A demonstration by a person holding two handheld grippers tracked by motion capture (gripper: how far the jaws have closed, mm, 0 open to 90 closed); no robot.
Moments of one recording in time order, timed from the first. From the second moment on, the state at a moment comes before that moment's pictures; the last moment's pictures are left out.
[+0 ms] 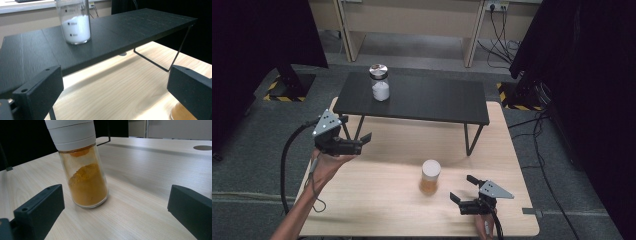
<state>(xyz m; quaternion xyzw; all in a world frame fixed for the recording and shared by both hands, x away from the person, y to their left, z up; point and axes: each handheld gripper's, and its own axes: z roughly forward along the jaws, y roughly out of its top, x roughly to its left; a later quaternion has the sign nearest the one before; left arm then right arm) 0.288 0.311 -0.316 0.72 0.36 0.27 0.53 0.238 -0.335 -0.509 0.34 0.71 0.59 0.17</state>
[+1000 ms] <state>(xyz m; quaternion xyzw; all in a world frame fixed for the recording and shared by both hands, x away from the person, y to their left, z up) 0.256 0.341 -0.470 0.74 0.36 0.21 0.53 0.236 -0.331 -0.506 0.34 0.72 0.58 0.18</state>
